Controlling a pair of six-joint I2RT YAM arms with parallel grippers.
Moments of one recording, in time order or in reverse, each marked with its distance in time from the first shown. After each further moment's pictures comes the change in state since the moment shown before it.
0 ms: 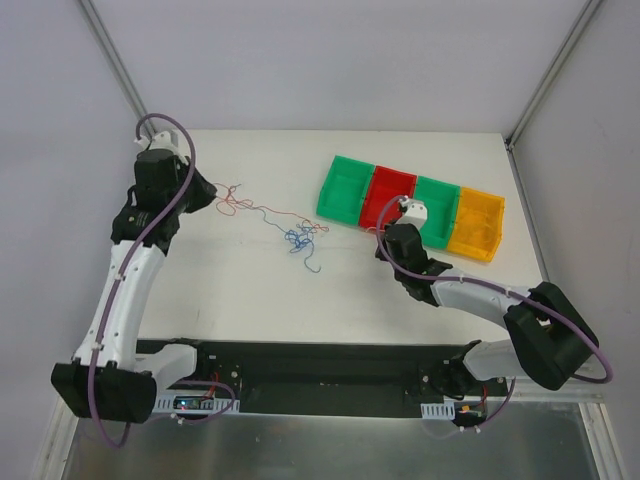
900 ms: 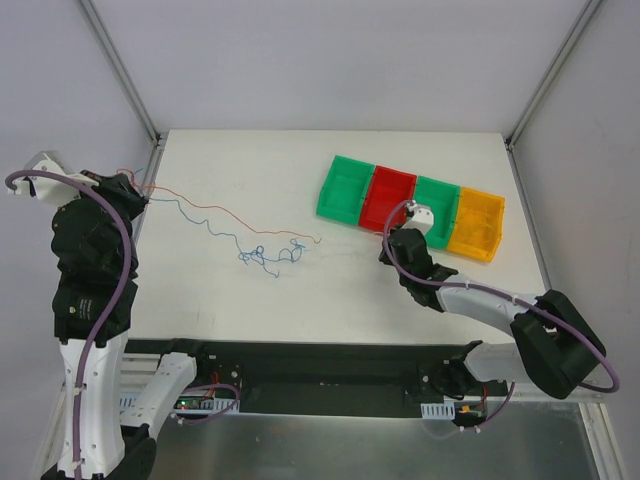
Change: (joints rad) left arm 0.000 -0.402 0.158 -0.012 -0.516 0.016; right arm -0.011 -0.050 -0.050 -0.001 -0.014 0.041
